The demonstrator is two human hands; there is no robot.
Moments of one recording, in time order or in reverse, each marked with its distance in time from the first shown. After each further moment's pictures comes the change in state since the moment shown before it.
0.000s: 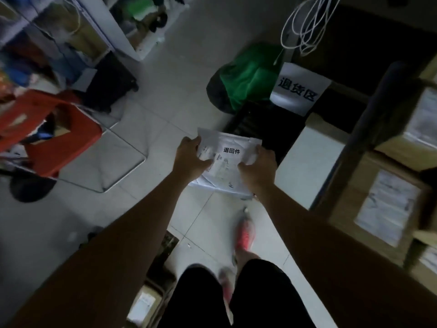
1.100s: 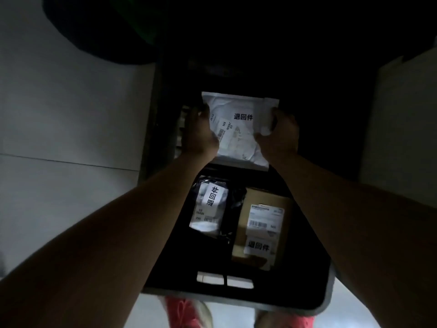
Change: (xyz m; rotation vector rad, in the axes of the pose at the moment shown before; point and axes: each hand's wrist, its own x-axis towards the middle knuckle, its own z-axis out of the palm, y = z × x) left_hand 0.505 -0.231 0.562 0.182 -0.317 0.319; right_hand 0.543 0.358 0.362 -0.106 0.253 0.335
